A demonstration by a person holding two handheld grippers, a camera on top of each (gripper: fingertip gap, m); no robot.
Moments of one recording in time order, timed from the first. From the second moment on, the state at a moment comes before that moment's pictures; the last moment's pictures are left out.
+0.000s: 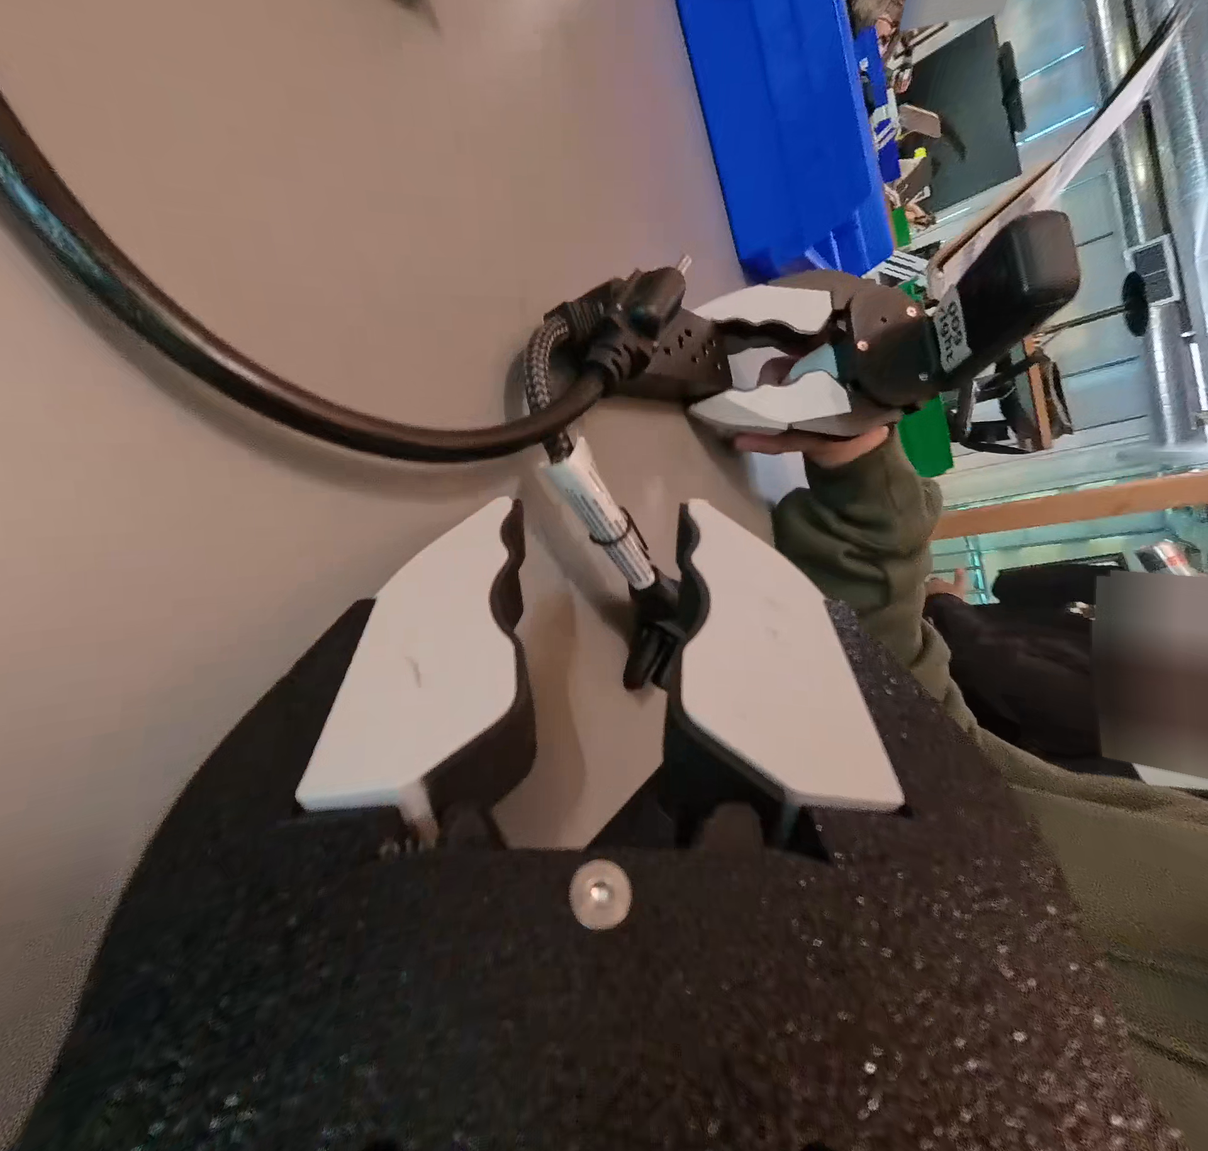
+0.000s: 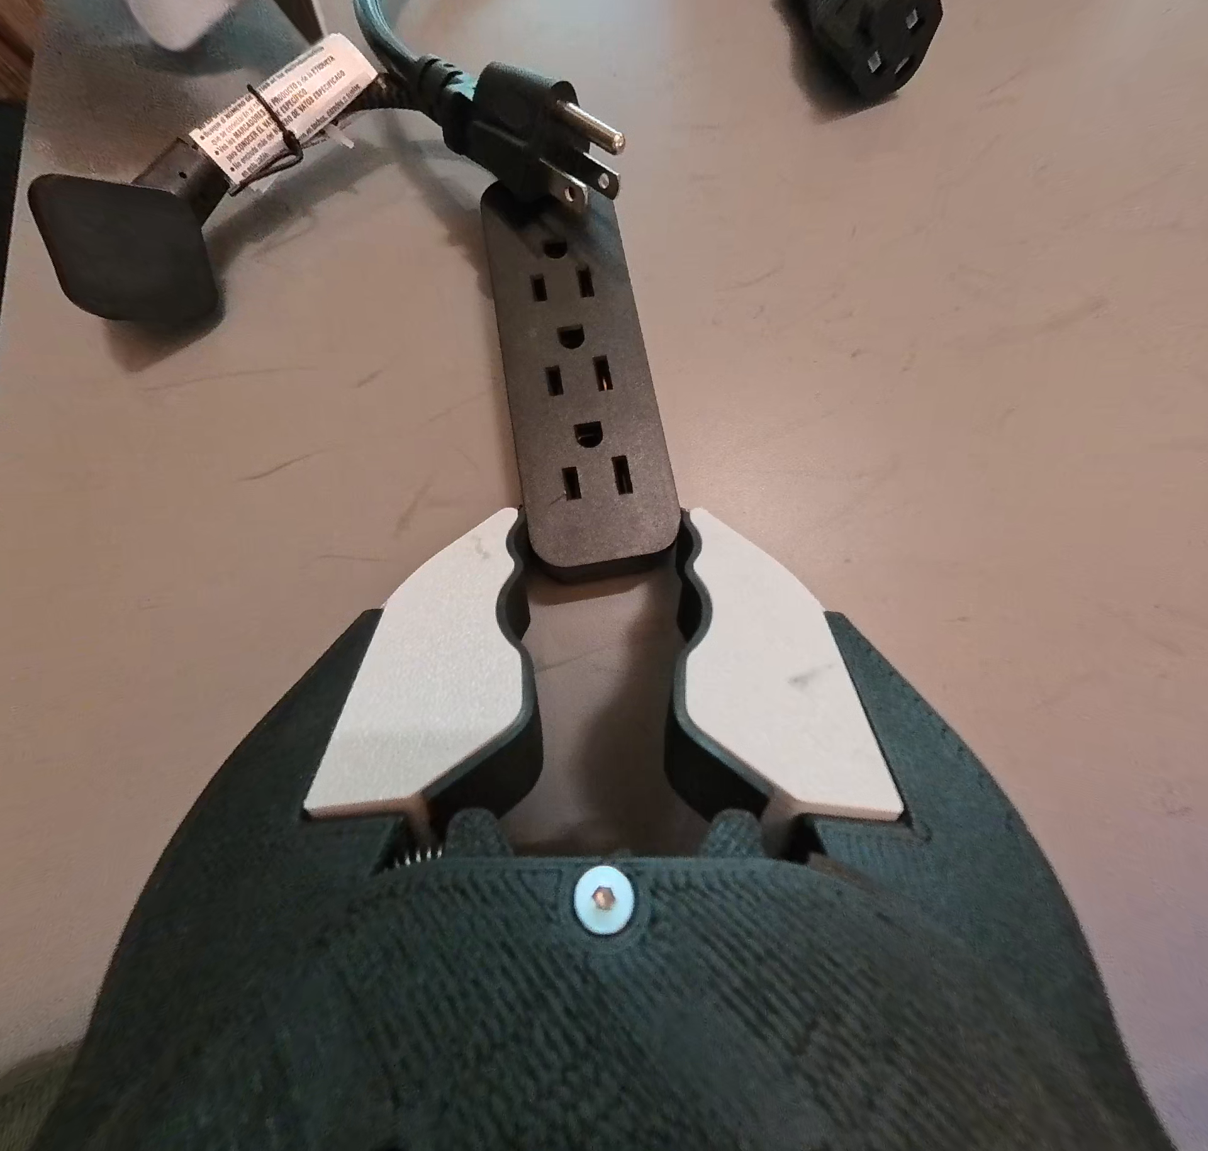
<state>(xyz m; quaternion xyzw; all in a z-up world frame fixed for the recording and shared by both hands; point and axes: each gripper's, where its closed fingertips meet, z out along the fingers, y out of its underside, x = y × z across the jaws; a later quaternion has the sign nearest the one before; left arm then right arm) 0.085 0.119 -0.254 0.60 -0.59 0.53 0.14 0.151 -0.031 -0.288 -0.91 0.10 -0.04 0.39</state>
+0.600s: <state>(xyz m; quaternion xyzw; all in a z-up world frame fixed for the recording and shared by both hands) 0.125 0.152 -0.256 0.73 -0.44 0.52 0.07 0.151 -0.032 -0.287 -0.91 0.10 -0.05 0.39</state>
